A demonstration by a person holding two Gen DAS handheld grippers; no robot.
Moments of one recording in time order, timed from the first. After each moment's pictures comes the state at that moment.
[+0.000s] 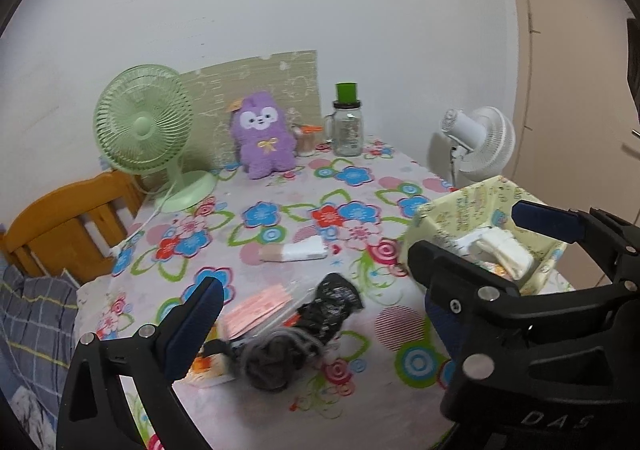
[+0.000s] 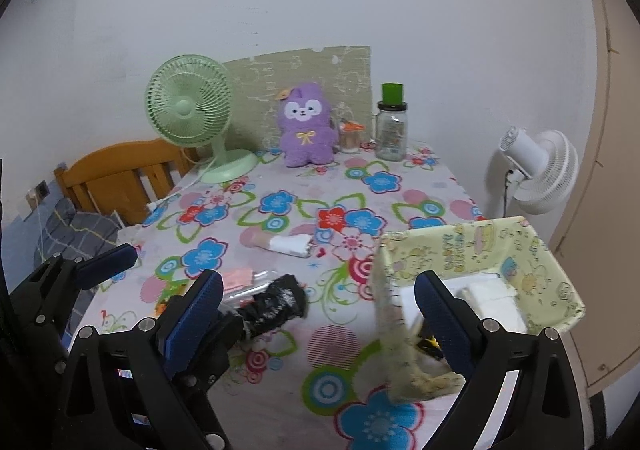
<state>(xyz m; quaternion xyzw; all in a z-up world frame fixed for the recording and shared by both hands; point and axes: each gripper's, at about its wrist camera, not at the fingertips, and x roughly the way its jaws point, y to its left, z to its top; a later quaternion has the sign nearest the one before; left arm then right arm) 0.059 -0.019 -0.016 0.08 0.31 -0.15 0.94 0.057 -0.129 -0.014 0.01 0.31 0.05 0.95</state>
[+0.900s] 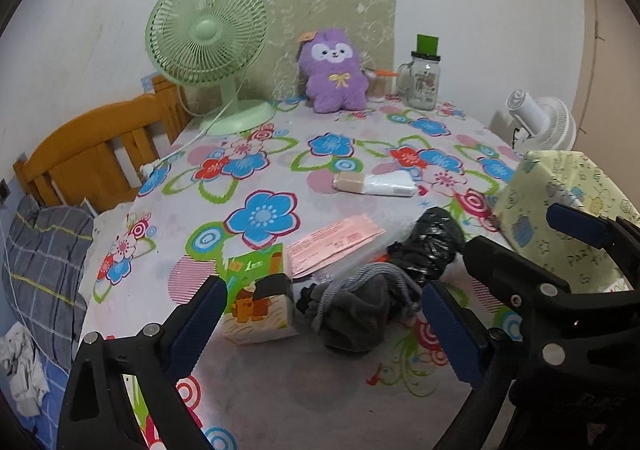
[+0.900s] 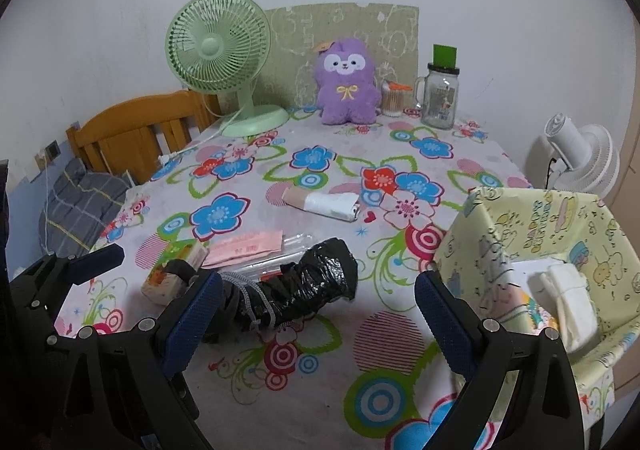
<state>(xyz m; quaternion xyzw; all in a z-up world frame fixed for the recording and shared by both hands) 0.084 0.048 -0.085 0.03 0.37 -0.06 0.93 0.096 -0.087 -0.084 -0.02 0.35 0.09 0.93</state>
